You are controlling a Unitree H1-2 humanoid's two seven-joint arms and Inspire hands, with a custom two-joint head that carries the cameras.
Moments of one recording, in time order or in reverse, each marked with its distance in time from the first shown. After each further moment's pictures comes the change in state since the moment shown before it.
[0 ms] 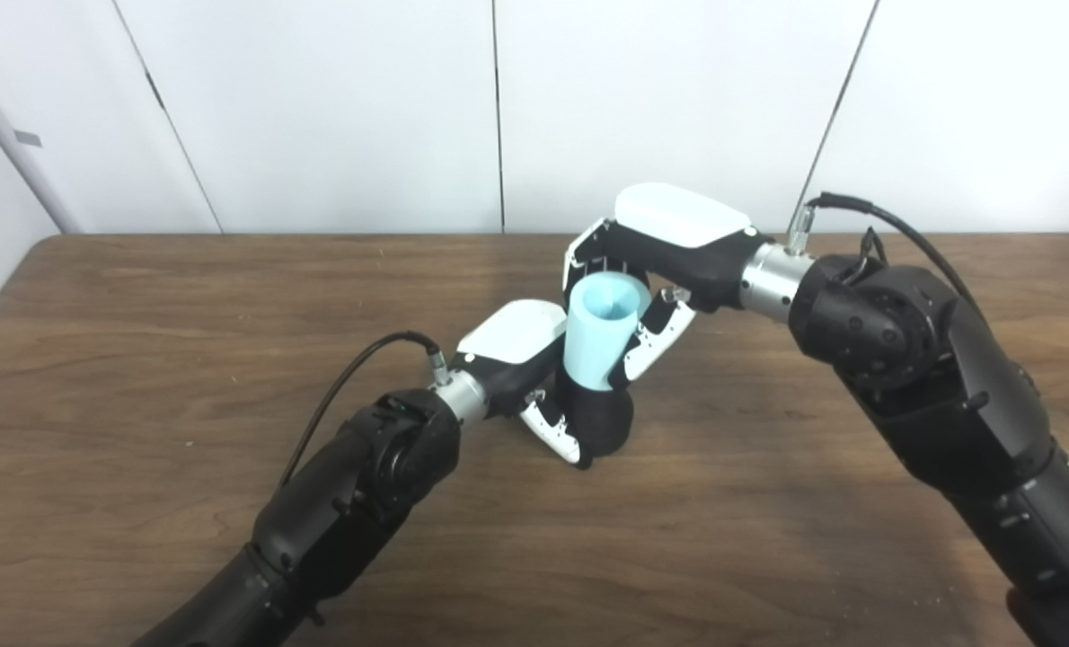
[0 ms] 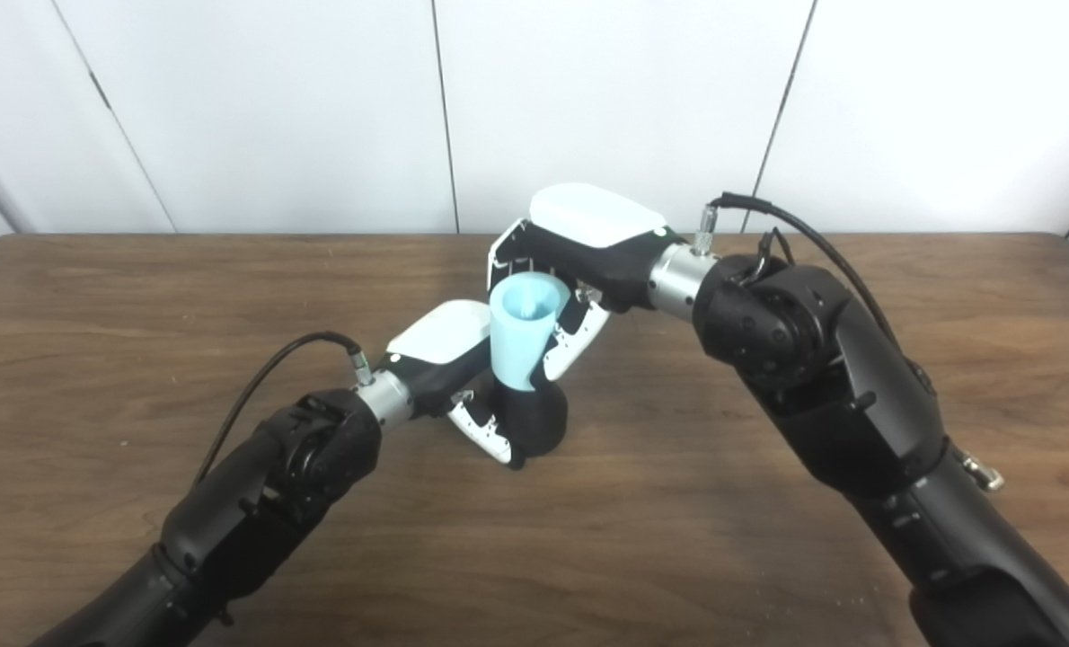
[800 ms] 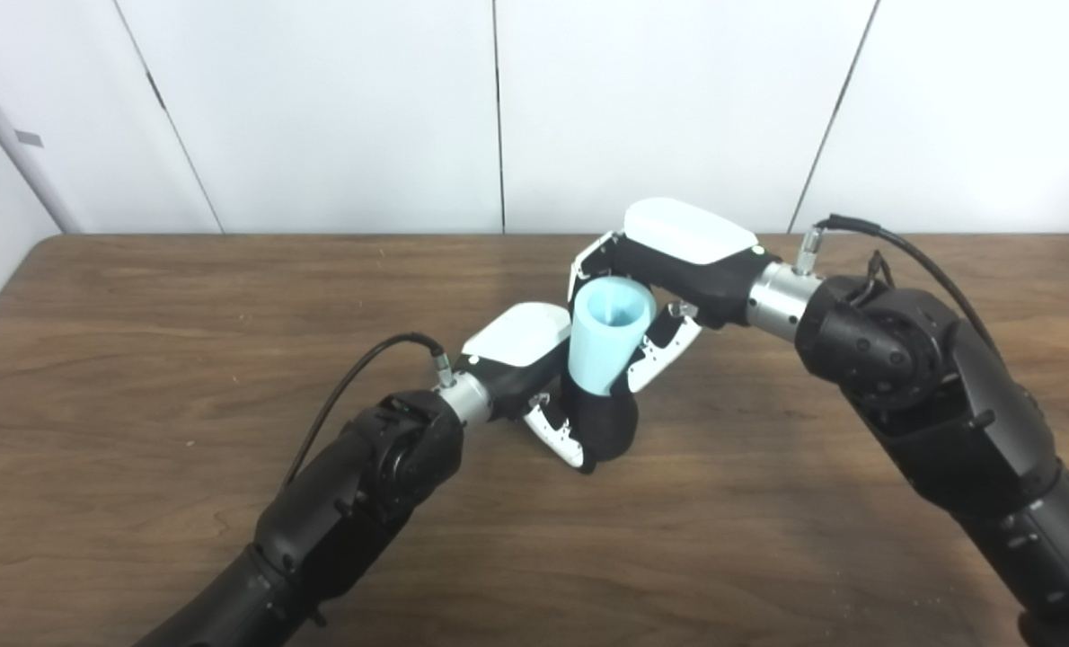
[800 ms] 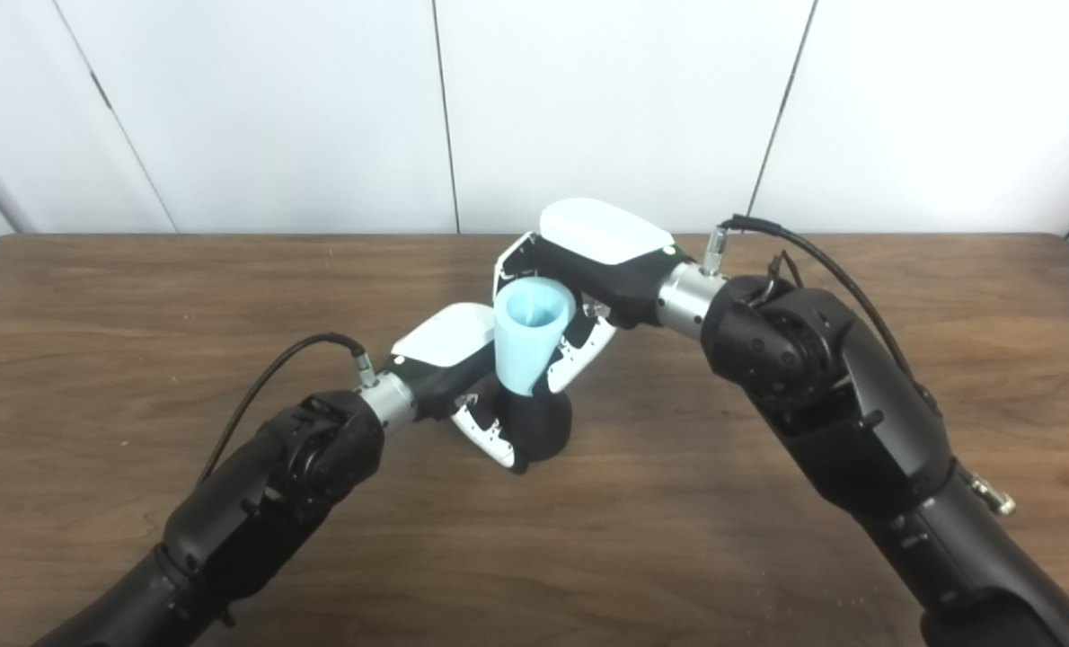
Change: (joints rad) left arm 0.001 -0.003 -0.001 -0.003 0.000 -0.002 -0.008; right arm 0.060 -0.012 -0.009 0.005 0.036 -0.029 -0.068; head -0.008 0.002
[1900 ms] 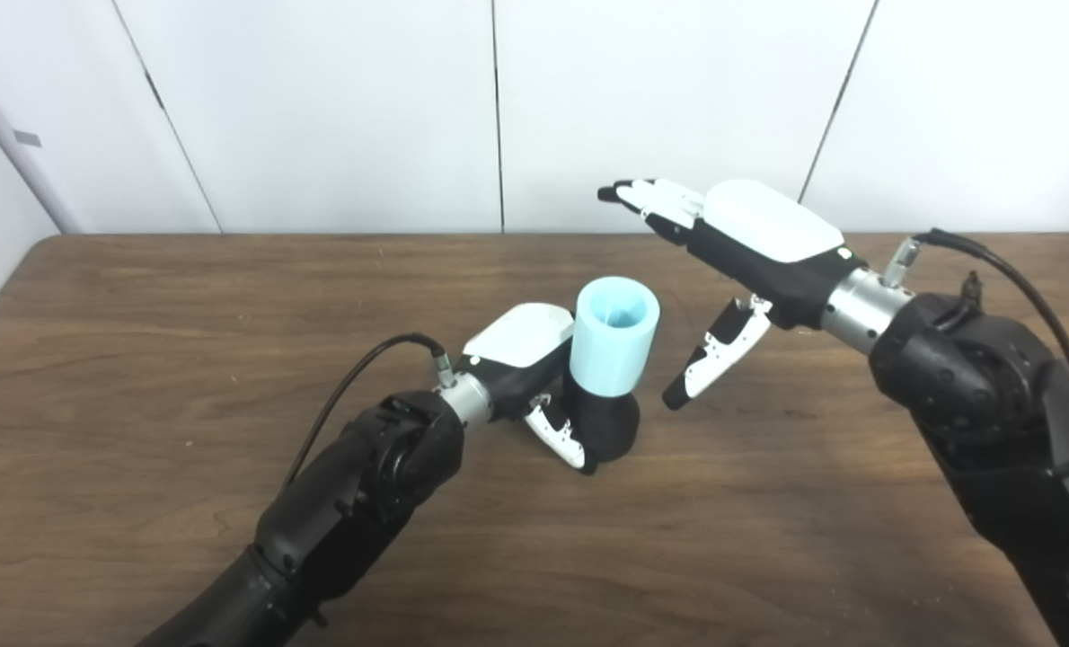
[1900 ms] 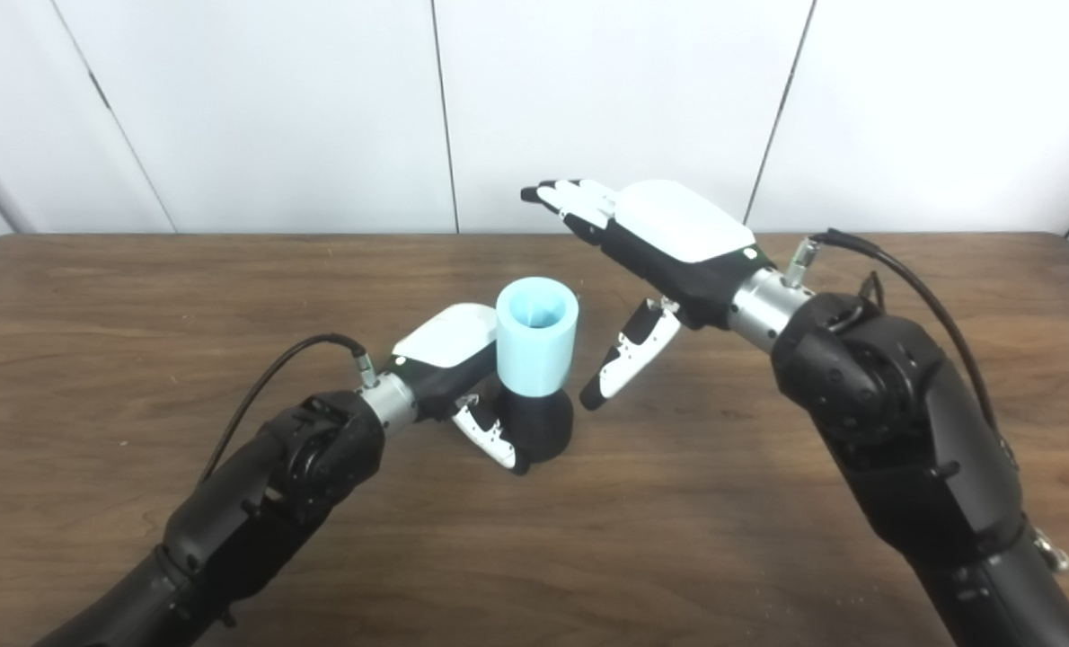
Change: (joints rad) left arm 0.001 -0.002 0.001 0.002 0.000 -0.004 0.000; right arm 0.115 -0.030 -0.169 -0.155 -0.056 -0.023 -0.020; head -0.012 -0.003
